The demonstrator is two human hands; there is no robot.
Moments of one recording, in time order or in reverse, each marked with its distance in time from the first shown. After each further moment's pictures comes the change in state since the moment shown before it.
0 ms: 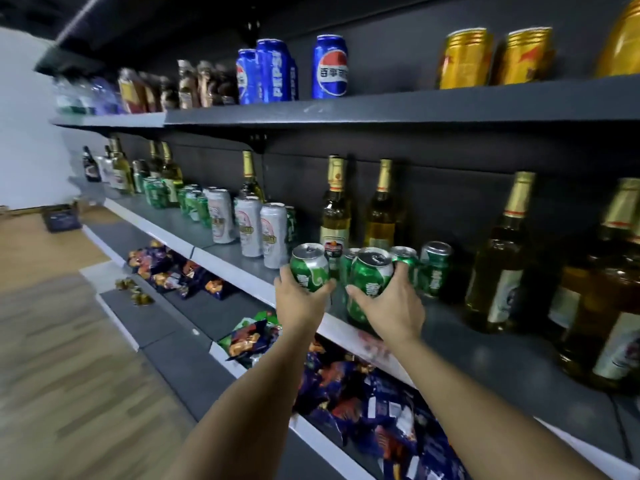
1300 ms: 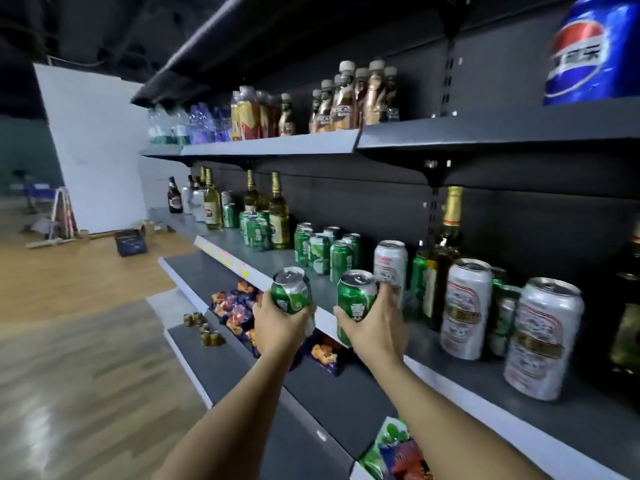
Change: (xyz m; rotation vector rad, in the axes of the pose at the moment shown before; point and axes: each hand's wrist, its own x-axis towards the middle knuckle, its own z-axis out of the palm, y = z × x) left_hand 0.441 -0.220 -0.249 0.097 0.164 -0.068; right_hand 0.097 -0.337 0.420 0.047 -0.069 -0.172
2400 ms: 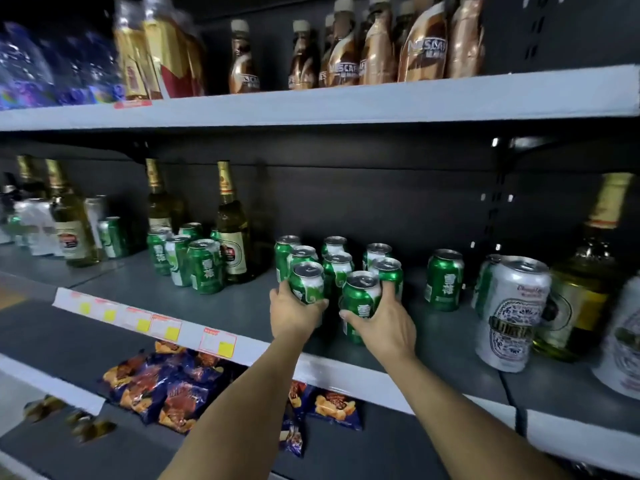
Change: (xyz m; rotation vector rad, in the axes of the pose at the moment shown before) left_hand 0.329 -0.070 0.112 -0.035 -0.566 0.154; right_hand 0.185 -0.063 0.233 -0.221 0.185 0.366
